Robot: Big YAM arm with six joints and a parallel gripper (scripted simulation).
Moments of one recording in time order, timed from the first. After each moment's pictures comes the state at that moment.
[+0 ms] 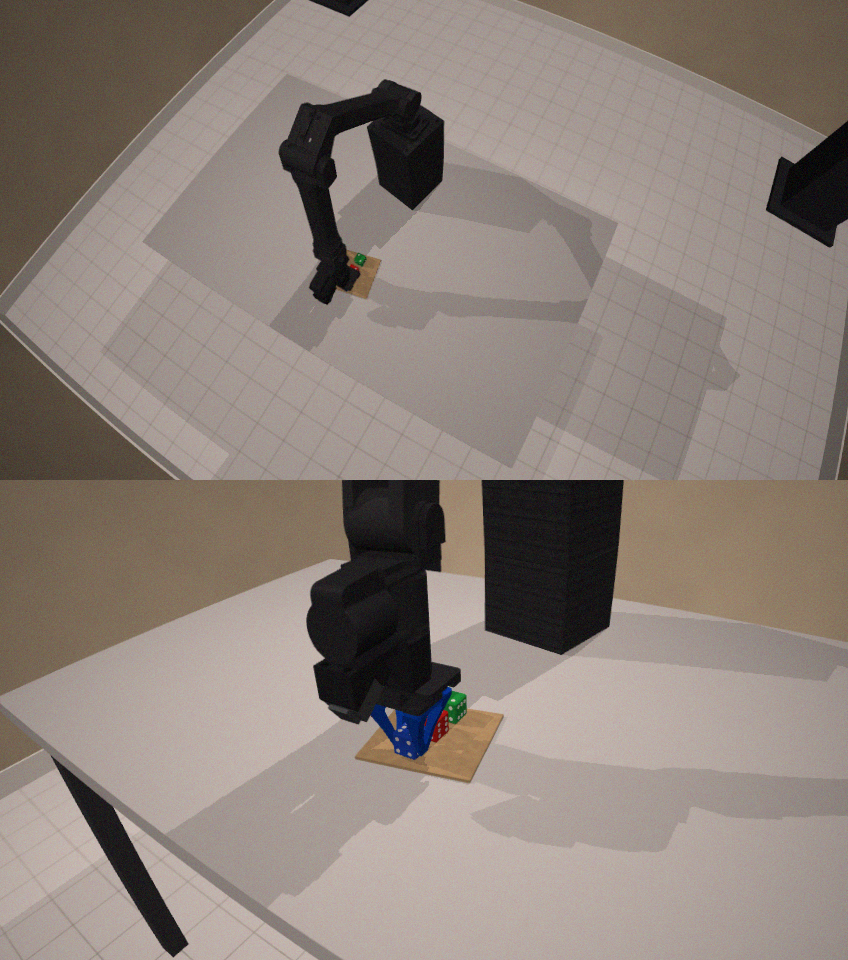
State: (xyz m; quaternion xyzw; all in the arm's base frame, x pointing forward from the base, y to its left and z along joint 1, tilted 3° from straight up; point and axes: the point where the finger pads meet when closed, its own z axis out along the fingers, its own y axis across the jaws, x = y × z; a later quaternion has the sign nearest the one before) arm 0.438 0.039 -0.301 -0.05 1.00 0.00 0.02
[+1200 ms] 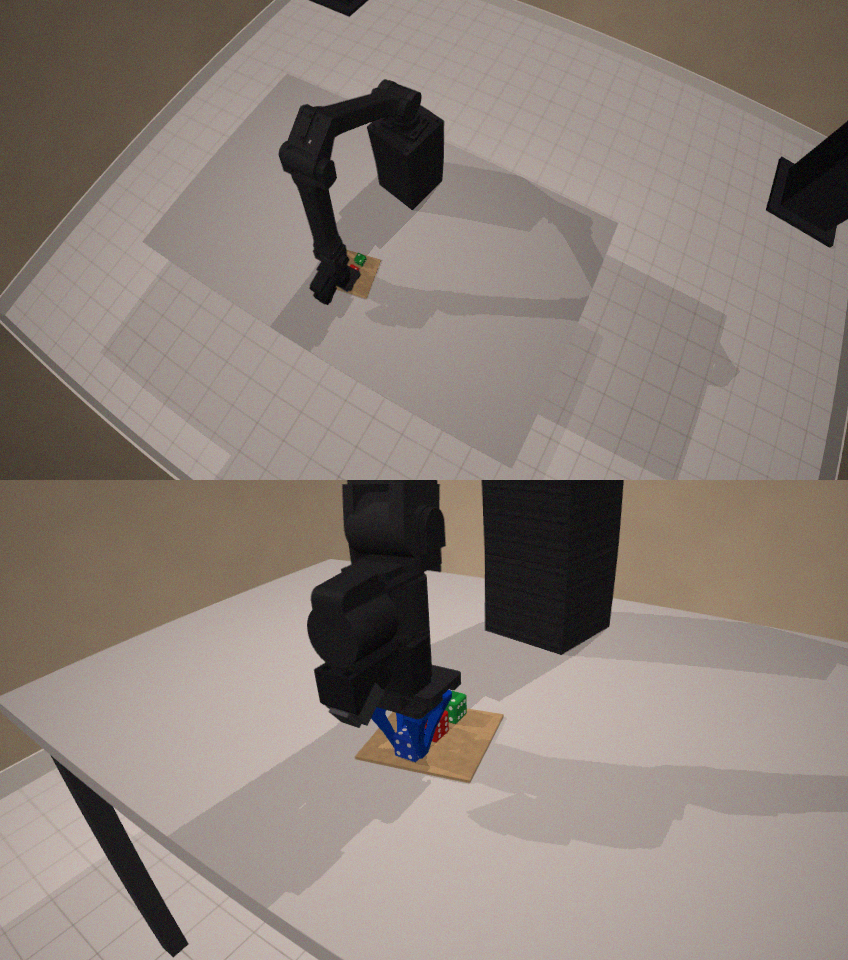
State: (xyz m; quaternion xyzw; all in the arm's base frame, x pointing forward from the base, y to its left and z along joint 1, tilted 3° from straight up) arm 0.437 0.039 -0.305 -0.05 1.00 0.00 0.02
